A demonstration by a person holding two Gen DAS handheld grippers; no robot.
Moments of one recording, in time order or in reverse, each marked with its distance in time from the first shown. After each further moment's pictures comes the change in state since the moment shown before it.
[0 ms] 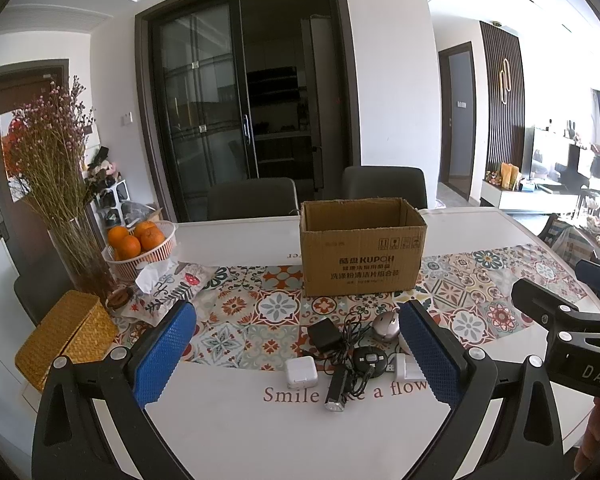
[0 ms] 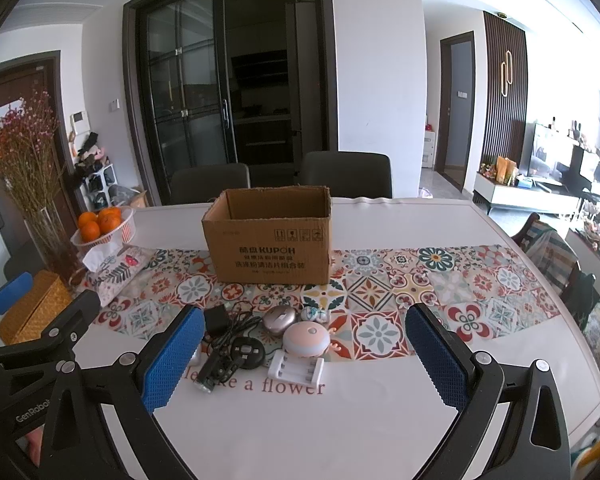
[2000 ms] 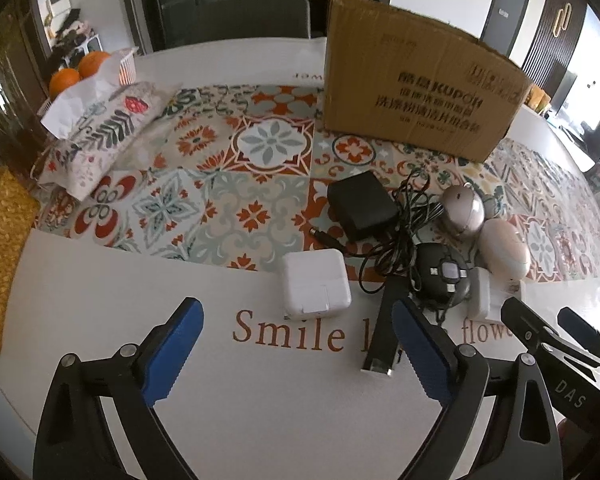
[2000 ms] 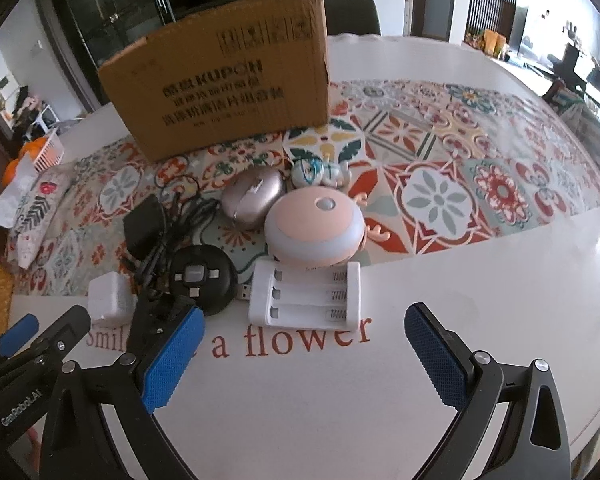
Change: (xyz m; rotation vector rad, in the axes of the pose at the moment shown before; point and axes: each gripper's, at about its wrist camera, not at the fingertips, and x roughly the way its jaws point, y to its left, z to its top) left arm 0.212 0.022 -0.094 -0.113 0.593 -0.058; right arm 0.197 0.020 -0.086 0.164 0.490 -0.083
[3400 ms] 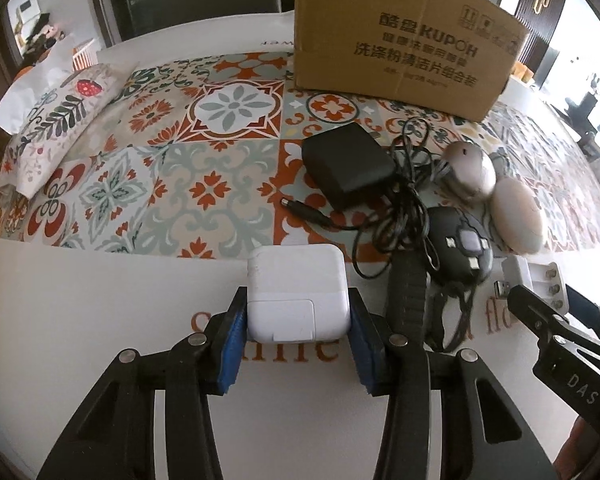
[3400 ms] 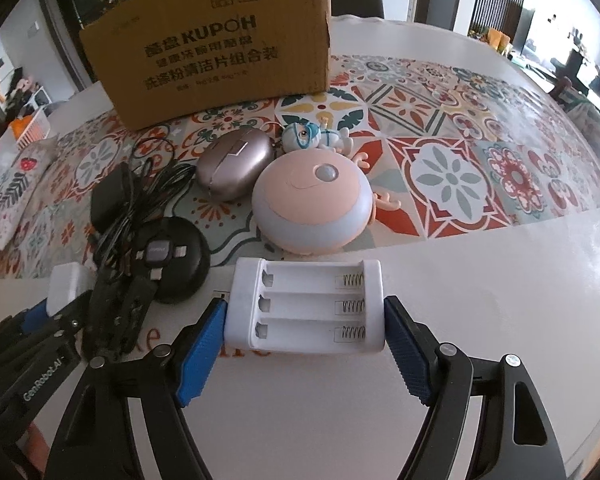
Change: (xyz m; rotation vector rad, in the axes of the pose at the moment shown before) left arm 0.046 -0.012 -0.013 0.087 0.022 -0.062; right arm 0.029 -0.001 -0.011 -0.041 0.029 -0.032
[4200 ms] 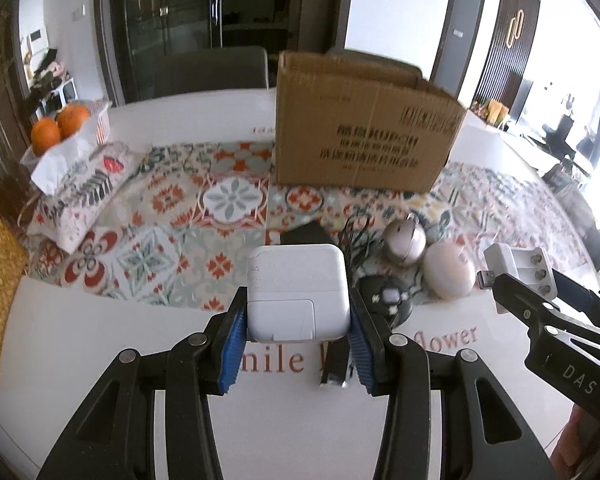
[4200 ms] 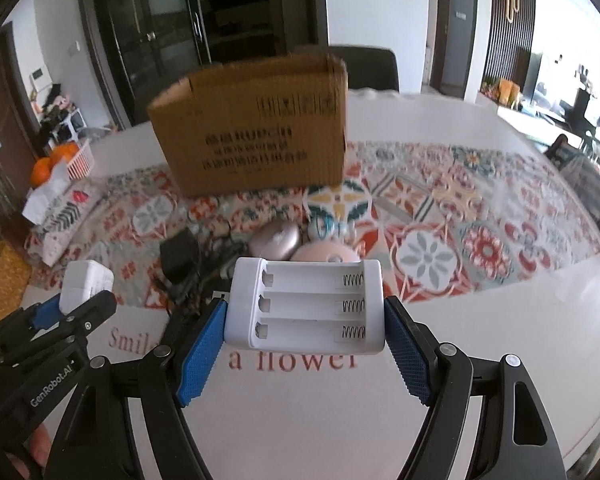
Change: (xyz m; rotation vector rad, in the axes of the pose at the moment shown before) left arm -0.093 -0.009 0.014 0.016 -0.222 -0.050; right arm -0.086 0.000 0.016 -0.064 -0.211 0.063
